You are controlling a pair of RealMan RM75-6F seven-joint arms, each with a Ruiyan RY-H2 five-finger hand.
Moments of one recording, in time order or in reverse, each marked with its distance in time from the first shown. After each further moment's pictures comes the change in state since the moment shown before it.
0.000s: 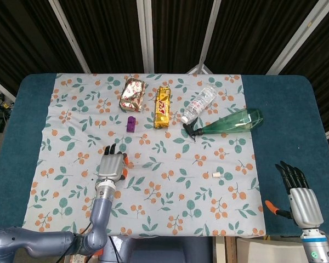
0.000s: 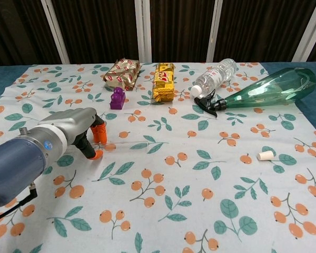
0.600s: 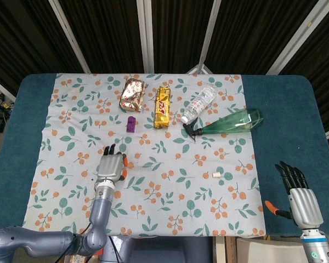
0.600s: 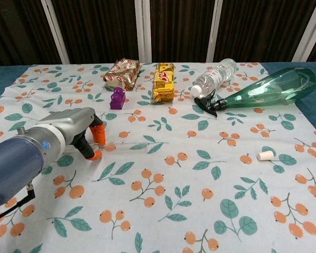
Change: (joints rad) left arm -0.006 0.009 0.003 -0.018 -0.017 0.018 -0.011; right arm 0.000 0.001 0.000 -0.002 0.000 0.000 0.009
